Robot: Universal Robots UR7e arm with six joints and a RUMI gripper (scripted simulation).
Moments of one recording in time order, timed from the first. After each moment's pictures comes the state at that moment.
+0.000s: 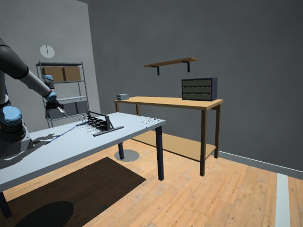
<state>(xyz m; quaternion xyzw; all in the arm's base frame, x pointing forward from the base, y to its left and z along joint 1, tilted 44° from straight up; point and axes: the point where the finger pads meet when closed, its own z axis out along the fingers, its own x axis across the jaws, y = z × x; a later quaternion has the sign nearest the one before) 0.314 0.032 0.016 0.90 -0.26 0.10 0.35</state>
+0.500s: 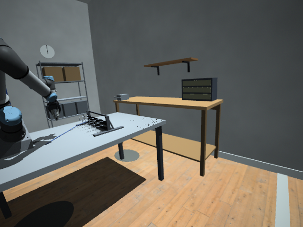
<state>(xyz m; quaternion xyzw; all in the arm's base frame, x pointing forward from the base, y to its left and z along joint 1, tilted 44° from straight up) 0.312 0.018 0.020 0.89 -0.25 0.09 0.36</state>
